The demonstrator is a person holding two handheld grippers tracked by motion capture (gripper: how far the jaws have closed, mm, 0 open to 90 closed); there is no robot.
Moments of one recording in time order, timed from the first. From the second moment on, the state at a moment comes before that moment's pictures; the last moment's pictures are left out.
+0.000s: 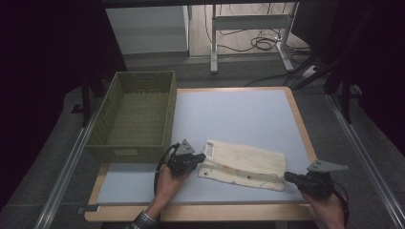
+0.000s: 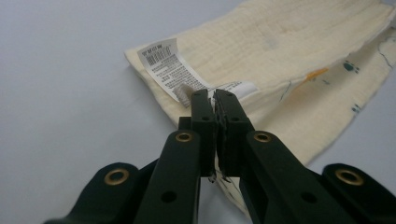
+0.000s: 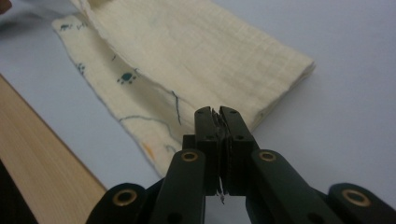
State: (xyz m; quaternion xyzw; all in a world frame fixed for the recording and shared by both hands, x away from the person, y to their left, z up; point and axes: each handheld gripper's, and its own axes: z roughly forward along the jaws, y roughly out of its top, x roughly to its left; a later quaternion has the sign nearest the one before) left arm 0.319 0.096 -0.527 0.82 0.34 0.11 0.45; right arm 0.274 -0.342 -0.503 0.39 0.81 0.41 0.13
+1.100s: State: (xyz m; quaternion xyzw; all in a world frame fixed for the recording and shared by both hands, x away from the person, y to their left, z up) left arm 0.335 0.098 -0.511 0.81 0.38 0.11 0.43; right arm 0.304 -0.350 -0.500 0.41 0.80 0.41 0.15
